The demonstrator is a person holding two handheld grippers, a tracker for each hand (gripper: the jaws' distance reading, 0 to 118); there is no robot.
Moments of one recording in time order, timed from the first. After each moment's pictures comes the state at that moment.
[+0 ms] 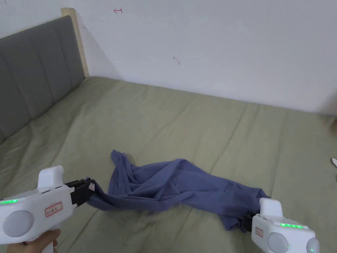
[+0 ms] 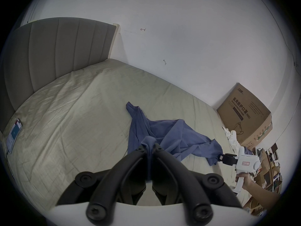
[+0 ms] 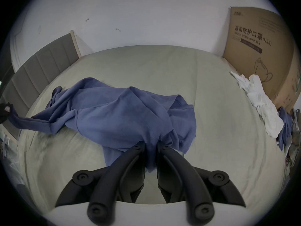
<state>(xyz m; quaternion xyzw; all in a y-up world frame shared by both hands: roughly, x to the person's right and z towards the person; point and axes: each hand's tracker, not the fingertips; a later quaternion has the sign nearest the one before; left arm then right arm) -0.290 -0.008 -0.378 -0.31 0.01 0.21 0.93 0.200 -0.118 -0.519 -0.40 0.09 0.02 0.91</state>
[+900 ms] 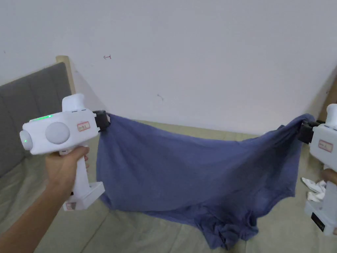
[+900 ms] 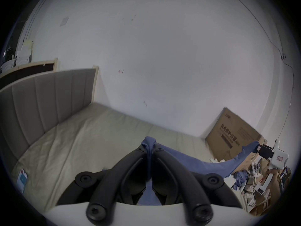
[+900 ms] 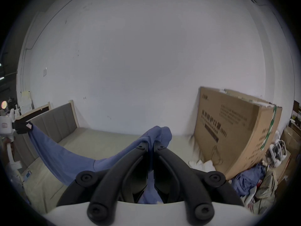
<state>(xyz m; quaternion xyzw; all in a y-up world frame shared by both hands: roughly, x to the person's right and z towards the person) -0.239 0.211 -0.478 -0.15 -0.01 0.17 0.97 0.293 0.218 -0.509 -0.12 0.03 0.00 0.99</state>
